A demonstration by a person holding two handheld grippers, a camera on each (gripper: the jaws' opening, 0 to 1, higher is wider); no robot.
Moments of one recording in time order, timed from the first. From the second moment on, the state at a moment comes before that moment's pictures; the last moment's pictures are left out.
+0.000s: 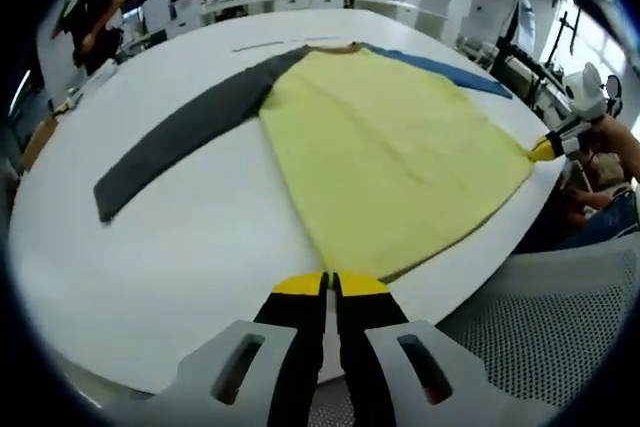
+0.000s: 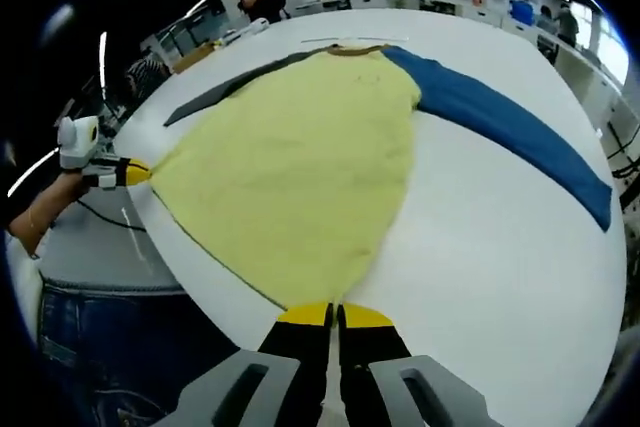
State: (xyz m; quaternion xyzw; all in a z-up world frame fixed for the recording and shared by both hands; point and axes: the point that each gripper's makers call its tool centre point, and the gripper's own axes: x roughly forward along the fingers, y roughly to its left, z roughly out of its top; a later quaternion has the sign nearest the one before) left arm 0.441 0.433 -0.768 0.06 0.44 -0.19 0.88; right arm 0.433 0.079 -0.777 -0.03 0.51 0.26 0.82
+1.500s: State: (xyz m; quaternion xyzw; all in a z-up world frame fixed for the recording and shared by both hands) left arm 0.462 0.409 -0.738 -0.08 0.37 -0.23 0.90; right arm 0.481 0.064 -0.730 0.02 0.39 0.26 0.88
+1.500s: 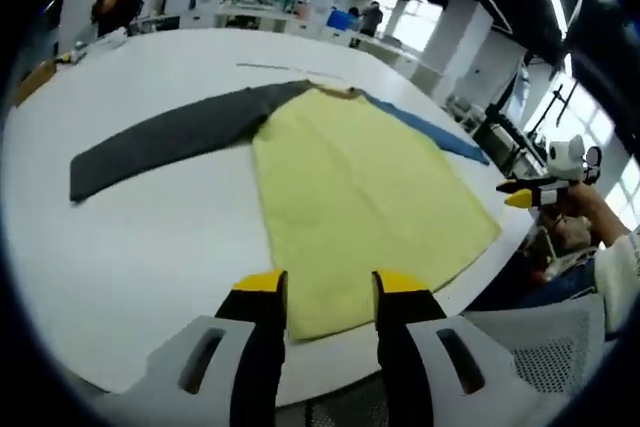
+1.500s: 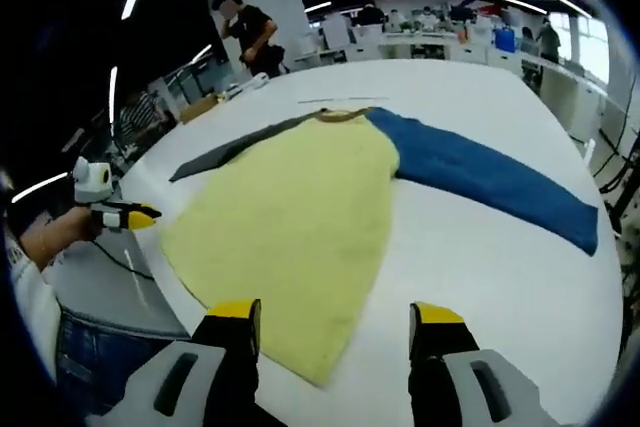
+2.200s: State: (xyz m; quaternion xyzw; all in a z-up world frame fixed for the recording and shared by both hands) left arm 0.480 0.391 -0.703 -0.04 0.28 -0.28 0.92; right arm 0.556 -0.044 -0.706 0.05 0.30 0.14 0.94
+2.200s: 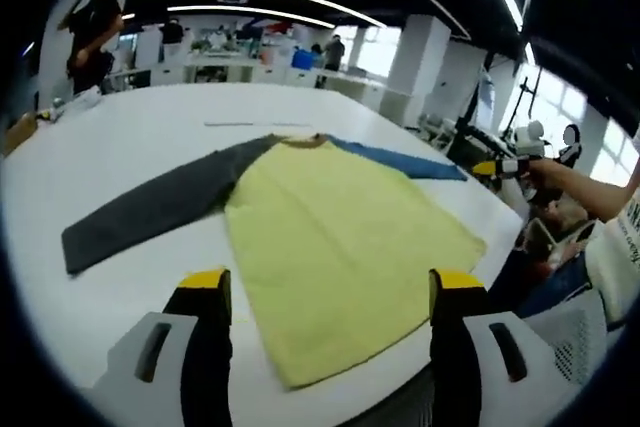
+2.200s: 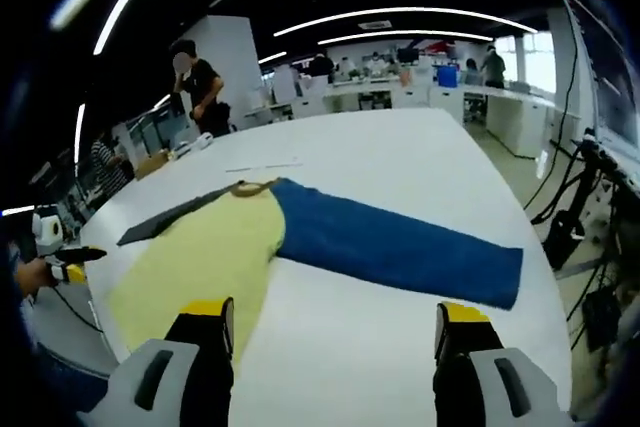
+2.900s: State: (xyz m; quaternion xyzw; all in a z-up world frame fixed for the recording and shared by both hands) left arm 0.482 0.382 -0.699 -0.02 0.27 -0.29 0.92; right arm 0.595 -0.184 -0.749 0.07 0.33 -0.03 0.94
